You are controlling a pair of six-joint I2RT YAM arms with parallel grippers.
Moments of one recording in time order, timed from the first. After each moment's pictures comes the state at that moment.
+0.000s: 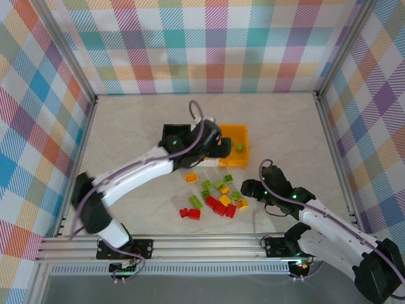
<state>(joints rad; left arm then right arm) -0.92 1.52 1.39 -0.62 -0.31 -0.66 0.64 0.83 0.44 -0.52 -0.03 0.83</state>
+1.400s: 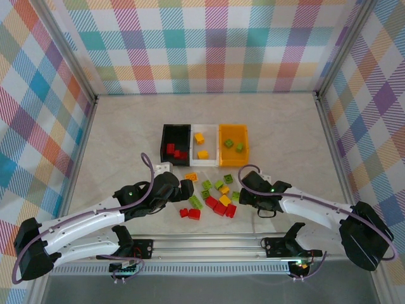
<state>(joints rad) -0.99 0.95 0.66 -0.59 -0.35 -0.94 0.80 1.14 0.51 -0.61 0.21 0.96</state>
